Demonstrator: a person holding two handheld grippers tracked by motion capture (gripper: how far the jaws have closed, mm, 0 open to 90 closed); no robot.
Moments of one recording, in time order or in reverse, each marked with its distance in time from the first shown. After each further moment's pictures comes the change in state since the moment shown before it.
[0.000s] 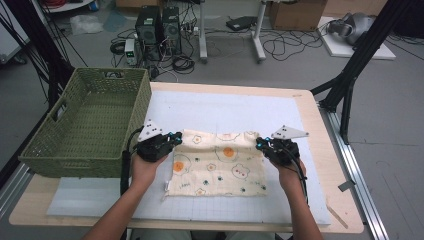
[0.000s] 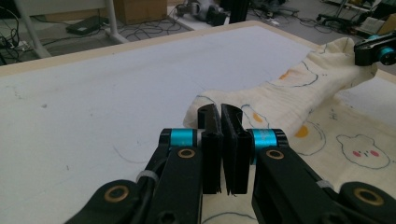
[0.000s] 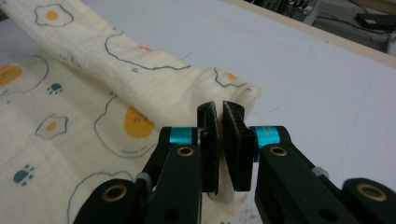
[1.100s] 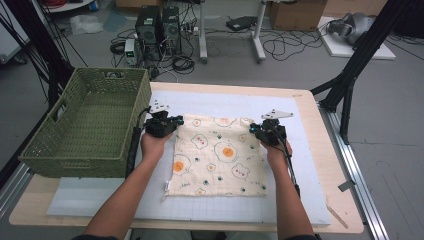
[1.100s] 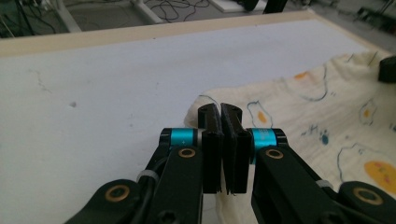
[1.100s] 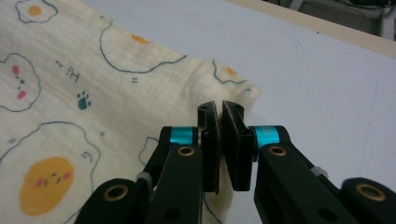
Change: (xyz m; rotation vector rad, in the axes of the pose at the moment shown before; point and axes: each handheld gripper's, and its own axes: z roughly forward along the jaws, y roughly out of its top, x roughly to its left) left arm 0.044 0.023 0.062 0.110 0.113 -0.049; right arm -0.038 0.015 0.072 0.044 -0.044 0.075
